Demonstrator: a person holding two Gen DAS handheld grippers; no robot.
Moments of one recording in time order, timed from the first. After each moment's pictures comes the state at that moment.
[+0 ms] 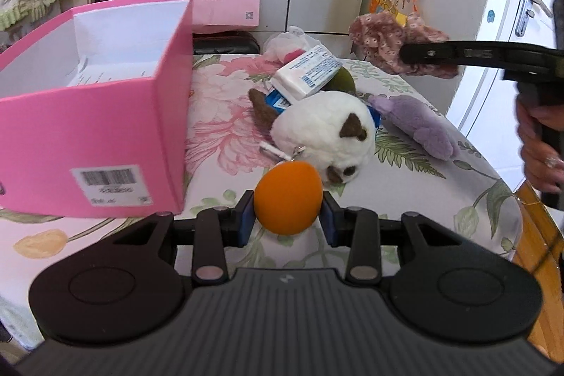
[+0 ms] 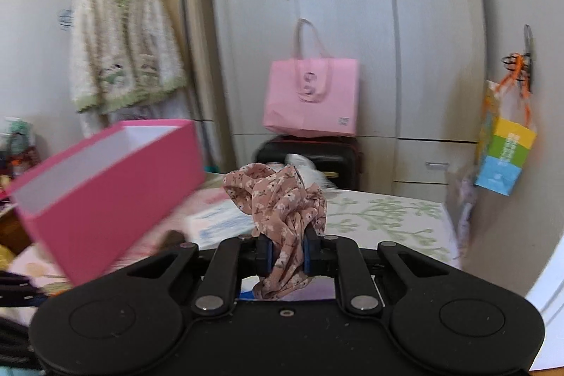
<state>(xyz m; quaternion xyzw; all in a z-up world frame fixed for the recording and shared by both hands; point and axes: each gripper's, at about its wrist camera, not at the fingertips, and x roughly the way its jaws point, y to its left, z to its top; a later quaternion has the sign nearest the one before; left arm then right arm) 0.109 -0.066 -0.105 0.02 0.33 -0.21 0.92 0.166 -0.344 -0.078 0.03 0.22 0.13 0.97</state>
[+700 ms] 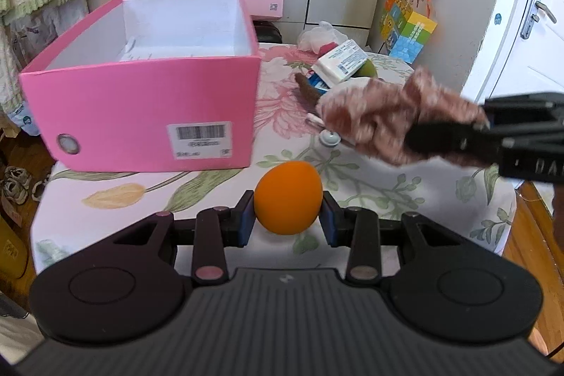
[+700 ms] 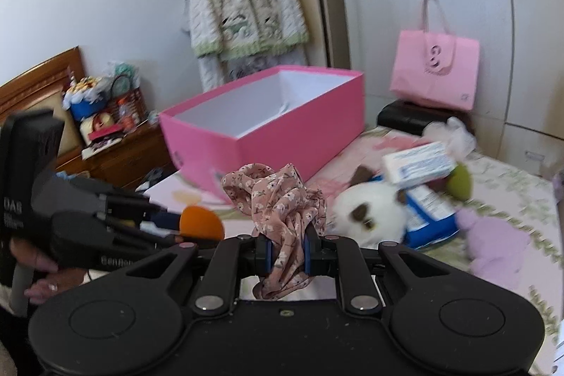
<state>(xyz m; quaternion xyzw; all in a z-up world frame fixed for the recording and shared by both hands) 0.071 -0.003 -0.085 0.01 0.35 -0.19 0.92 0.082 -0.245 -0.070 -0.01 0.28 0.29 0.91</state>
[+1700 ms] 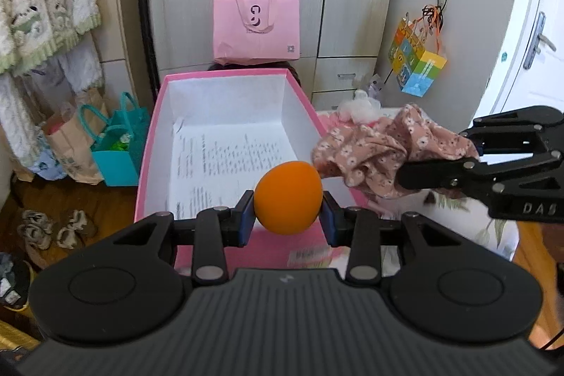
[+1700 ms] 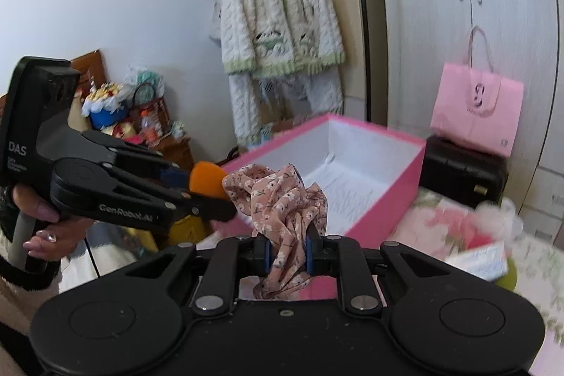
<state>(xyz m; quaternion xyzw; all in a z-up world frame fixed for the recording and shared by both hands) 0.153 0.076 0.023 0.03 0.33 -0.21 0.92 0.133 -0.162 0.014 -0.03 0.26 0.32 0.91</state>
